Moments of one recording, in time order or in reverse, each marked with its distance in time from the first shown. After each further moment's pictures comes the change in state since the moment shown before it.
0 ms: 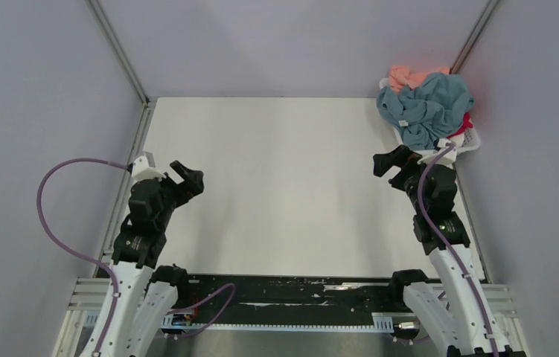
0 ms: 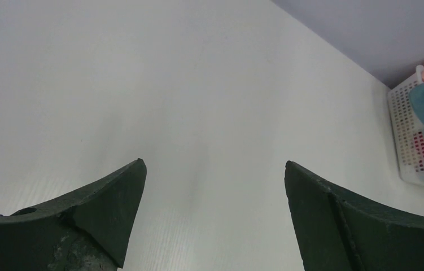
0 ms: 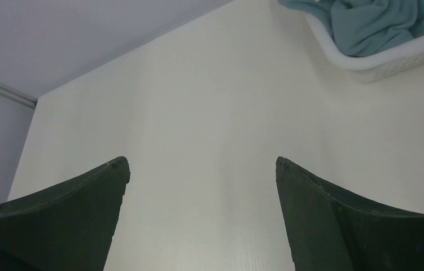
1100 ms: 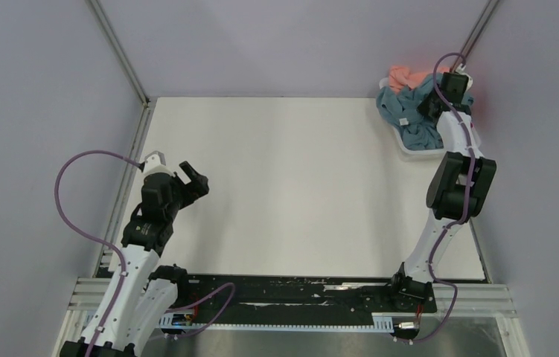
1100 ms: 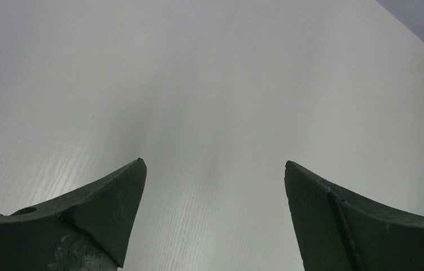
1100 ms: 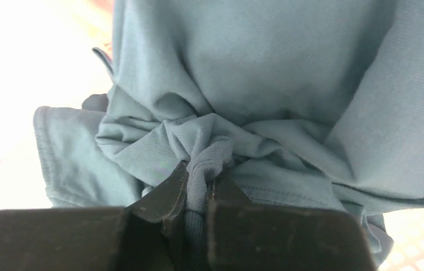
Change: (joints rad) left arm 0.000 0.082 -0.060 0.032 -0.003 0.011; right arm -0.345 1.358 1.102 -0.110 0.042 -0.097
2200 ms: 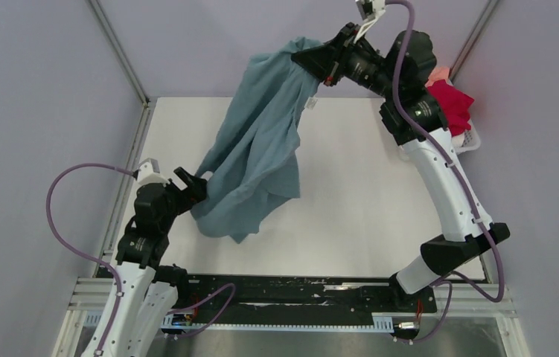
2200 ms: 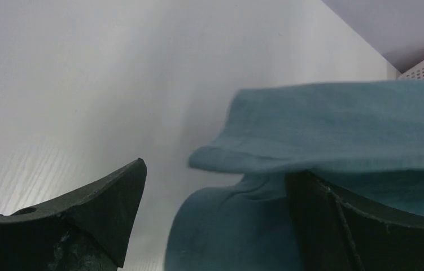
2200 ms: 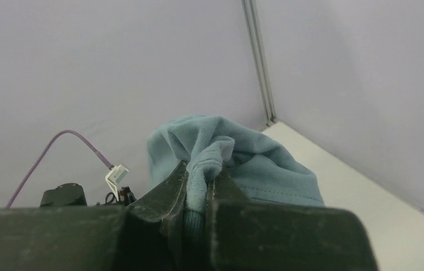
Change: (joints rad) left arm 0.000 -0.139 -0.018 -0.032 0.046 -0.050; right arm 0.696 -0.469 0.307 0.105 -0.594 -0.003
